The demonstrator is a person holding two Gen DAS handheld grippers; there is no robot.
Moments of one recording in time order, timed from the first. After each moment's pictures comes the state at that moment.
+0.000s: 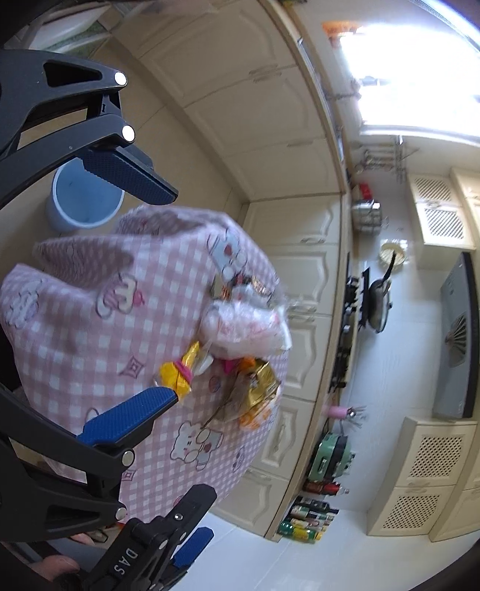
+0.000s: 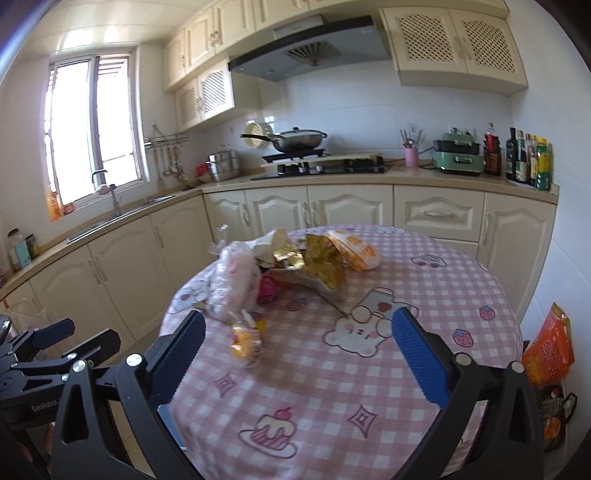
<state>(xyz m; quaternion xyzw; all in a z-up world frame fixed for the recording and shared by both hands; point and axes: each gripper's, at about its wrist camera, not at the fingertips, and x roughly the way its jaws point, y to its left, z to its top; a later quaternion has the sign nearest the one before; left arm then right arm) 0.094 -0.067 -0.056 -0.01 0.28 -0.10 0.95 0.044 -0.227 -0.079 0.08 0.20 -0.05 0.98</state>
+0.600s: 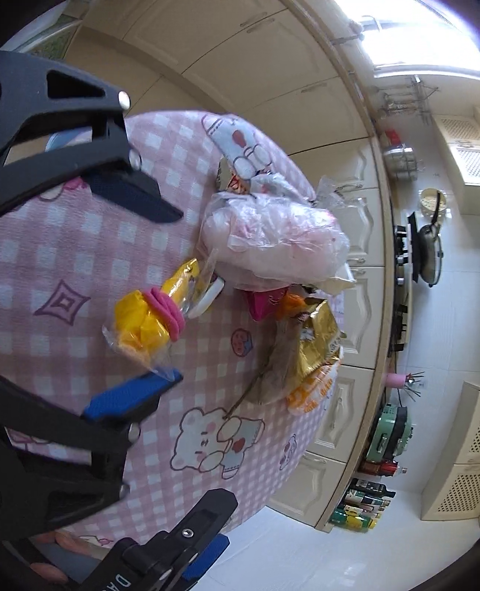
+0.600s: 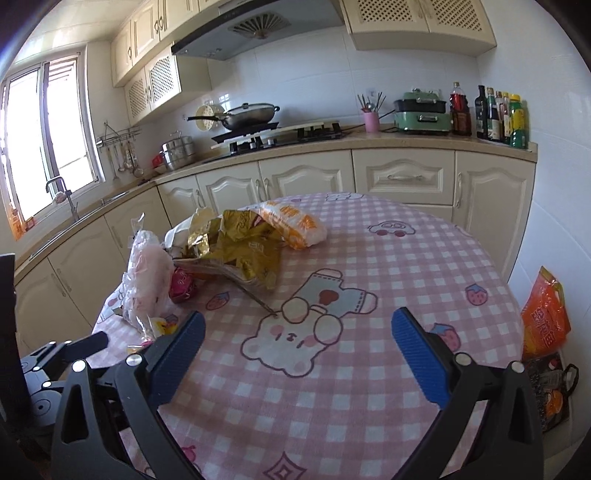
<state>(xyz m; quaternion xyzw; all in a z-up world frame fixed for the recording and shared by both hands) 0.186 -0.156 -0.115 0.04 0.36 -0.16 0.92 0.106 -0.294 -0.126 0.12 0.25 -0.10 0.96</state>
